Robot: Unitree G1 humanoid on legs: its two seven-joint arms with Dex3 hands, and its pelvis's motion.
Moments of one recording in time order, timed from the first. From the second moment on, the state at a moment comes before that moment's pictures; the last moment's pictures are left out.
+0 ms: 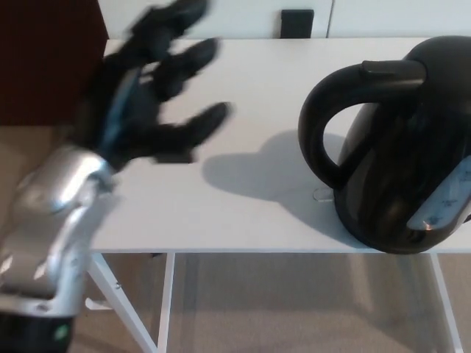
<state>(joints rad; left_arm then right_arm) -0.44 0.23 -0.12 -0.10 -0.30 0.21 -0.28 -0.11 -0.34 0.10 1.26 -0.21 -0.33 0.01</state>
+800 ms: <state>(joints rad) -0.74 0.03 -0.33 0.17 -0.06 0.41 -0.15 -0.14 -0.33 0.09 1.25 -0.21 -0.35 0.01</state>
